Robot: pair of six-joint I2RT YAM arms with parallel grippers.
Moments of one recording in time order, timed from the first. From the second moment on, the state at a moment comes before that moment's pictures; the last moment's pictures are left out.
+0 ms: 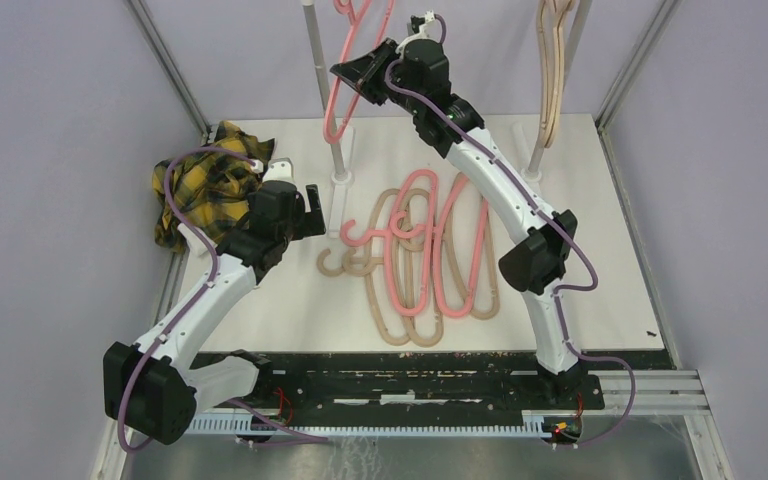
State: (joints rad) left arm -0.37 1.13 0.89 -0.39 -0.34 -0.34; right arm 0.62 2.19 2.45 -0.26 -0.09 1.07
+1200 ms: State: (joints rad) left arm -0.37 1.14 0.89 -0.39 -0.36 -0.34; right arm 0.69 1.46 1.07 -0.54 0.12 0.43
